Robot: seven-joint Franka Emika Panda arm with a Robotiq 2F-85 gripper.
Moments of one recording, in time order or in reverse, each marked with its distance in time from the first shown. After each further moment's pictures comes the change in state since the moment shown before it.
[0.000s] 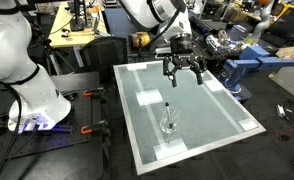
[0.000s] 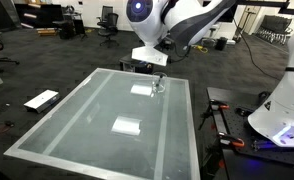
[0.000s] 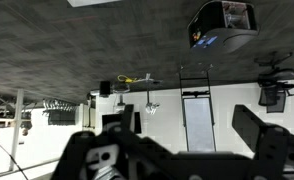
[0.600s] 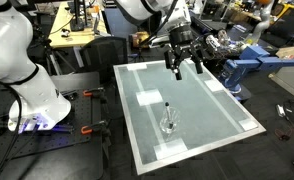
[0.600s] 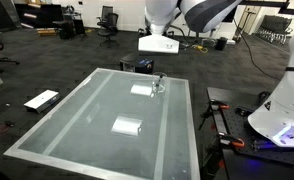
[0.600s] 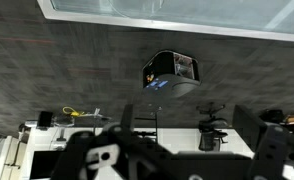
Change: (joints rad) arm -0.047 -0.167 -0.004 -0.117 0.035 0.297 -0.290
